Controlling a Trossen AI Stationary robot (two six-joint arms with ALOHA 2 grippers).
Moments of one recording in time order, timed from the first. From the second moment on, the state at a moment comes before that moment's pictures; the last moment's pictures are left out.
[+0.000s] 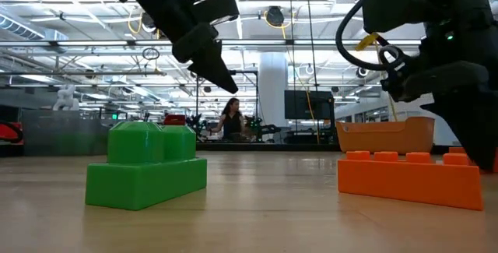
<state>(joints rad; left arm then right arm) -0.06 1.62 1.02 -0.23 -0.31 0.09 0.34 1.62 0.87 -0.92 -0.13 1.37</state>
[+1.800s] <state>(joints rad) -0.02 1.62 1.02 -0.37 -0.31 -0.01 -0.80 1.33 0.96 -0.81 0.29 0.13</state>
